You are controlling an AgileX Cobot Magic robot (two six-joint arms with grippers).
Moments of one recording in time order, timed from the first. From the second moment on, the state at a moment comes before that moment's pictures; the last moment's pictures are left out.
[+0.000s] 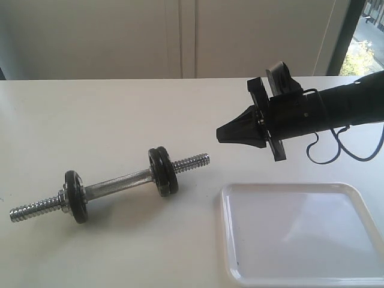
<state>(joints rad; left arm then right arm) -0.13 0.00 0.02 -0.12 0.43 0.14 0.06 1.93 -1.13 1.38 1.21 -0.78</state>
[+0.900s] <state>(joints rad) -0.04 0.00 0.02 -0.12 0.42 0.14 0.06 1.93 -1.13 1.38 1.21 -0.78</state>
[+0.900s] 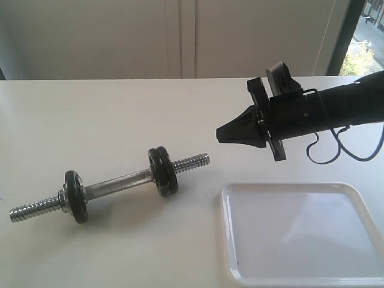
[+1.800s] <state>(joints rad) -0.04 0.00 0.02 -0.12 0.42 0.15 0.05 1.61 -1.13 1.36 0.94 -0.78</state>
